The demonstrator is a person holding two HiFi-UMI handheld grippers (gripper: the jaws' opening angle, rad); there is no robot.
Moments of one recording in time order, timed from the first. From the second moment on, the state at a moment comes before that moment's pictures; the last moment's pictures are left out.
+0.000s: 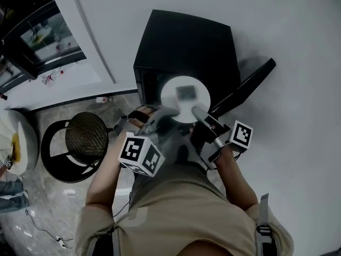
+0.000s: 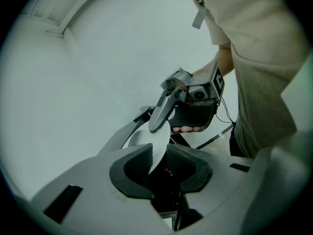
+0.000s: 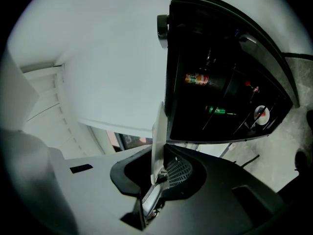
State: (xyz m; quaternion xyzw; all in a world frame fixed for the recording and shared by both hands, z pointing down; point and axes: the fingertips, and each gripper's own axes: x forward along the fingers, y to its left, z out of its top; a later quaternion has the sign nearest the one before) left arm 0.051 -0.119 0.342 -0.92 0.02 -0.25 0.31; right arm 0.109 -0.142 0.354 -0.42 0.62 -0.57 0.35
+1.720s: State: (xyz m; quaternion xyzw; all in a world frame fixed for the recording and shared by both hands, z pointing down) left arm 0.024 -0.099 0.431 -0.92 0.00 -0.33 0.20; right arm 0.082 -0.121 0.442 -0.42 0.61 -0.60 0.30
